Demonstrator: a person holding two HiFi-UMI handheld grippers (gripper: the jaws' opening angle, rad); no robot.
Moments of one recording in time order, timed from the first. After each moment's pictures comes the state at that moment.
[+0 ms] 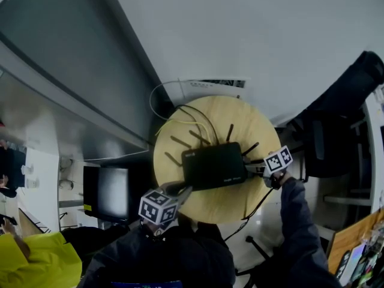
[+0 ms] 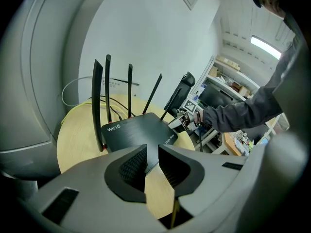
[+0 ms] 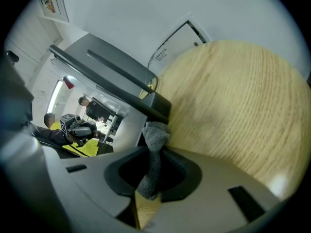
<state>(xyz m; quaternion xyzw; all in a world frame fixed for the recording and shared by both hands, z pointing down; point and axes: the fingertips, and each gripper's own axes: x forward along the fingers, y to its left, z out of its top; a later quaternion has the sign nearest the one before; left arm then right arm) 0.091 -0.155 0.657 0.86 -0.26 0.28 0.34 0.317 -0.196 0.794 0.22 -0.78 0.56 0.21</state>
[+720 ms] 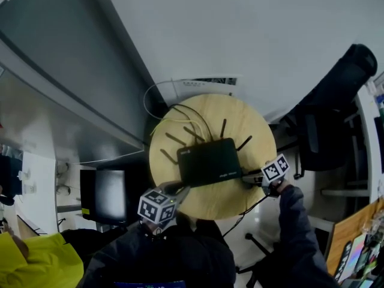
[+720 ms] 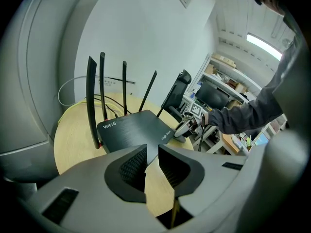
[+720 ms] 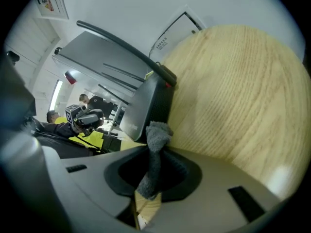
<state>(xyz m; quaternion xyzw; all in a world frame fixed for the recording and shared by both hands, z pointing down) 0.092 -0.142 0.659 0.87 -0.24 0.29 0.33 0.313 -0.122 0.792 0.20 -0.76 0.58 0.23</state>
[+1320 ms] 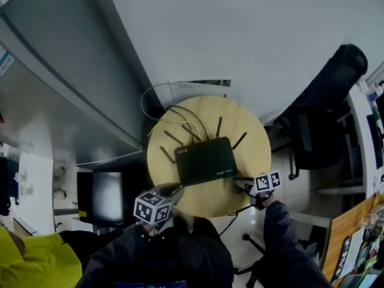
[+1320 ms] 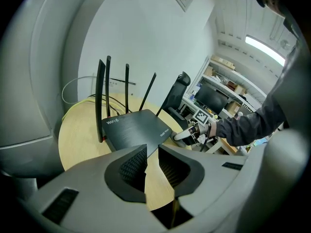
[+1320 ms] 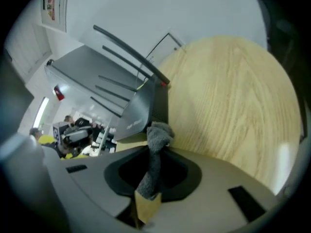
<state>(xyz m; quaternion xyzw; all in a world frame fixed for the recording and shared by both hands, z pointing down) 0.074 -0.126 0.656 0.87 -0.24 0.28 0.33 0.296 -0.101 0.790 0.35 -0.71 0.60 0.13</state>
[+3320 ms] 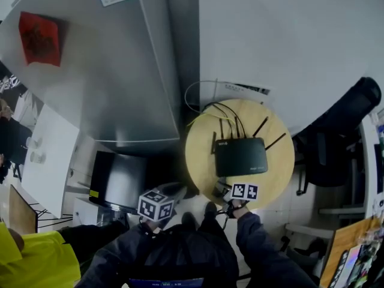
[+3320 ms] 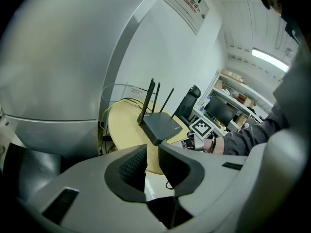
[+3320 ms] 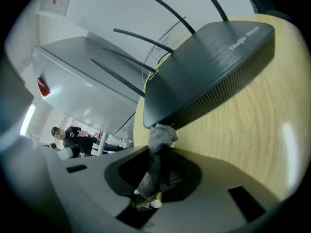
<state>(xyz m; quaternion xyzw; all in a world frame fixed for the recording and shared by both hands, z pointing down) -0.083 -0.086 0.645 0.85 -0.33 0.22 0.36 0.062 -0.098 0.783 0.40 -0.67 0.62 0.08</state>
